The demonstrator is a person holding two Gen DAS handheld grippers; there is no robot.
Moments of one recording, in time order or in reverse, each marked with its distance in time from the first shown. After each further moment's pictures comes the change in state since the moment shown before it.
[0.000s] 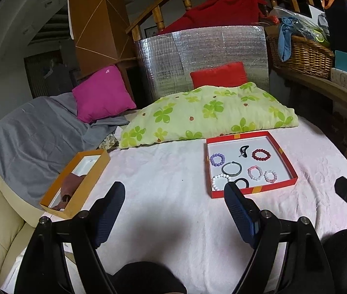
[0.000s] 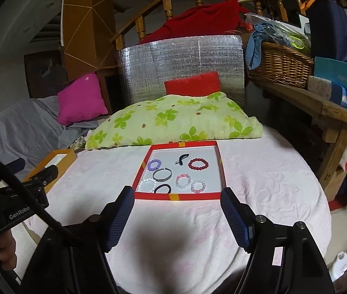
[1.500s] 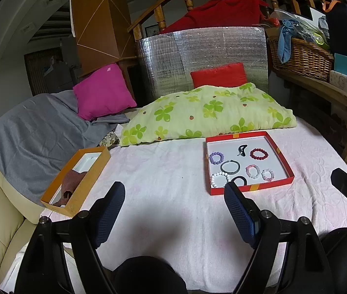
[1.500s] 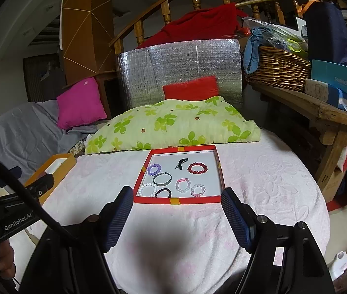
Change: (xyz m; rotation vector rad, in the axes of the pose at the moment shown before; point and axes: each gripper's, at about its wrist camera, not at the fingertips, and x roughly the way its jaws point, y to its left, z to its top) left arm -0.010 0.004 -0.001 -0.010 0.010 -0.008; right arm -0.007 0.003 0.005 0.013 -0.020 -0.012
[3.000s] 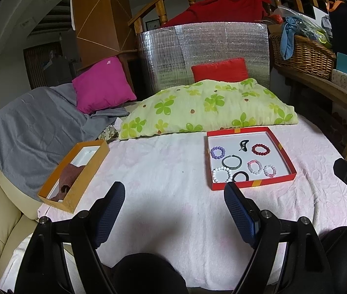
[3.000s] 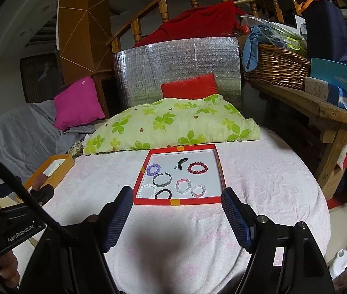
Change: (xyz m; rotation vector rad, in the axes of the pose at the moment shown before) left arm 0.010 0.007 -0.005 -0.013 0.034 -0.011; right arm 0.007 0.004 0.006 0.012 0.014 -0.012
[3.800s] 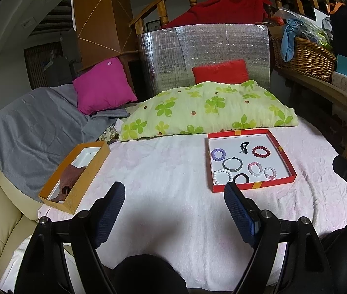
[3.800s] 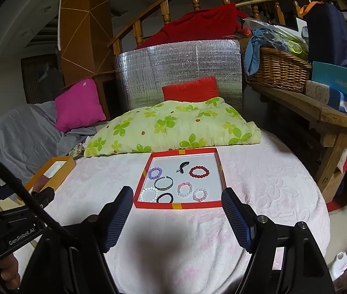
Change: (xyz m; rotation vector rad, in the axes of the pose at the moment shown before) left arm 0.000 0.004 0.003 -0.005 -0.007 -0.001; right arm 0.000 0.004 0.008 -0.007 -0.011 0.003
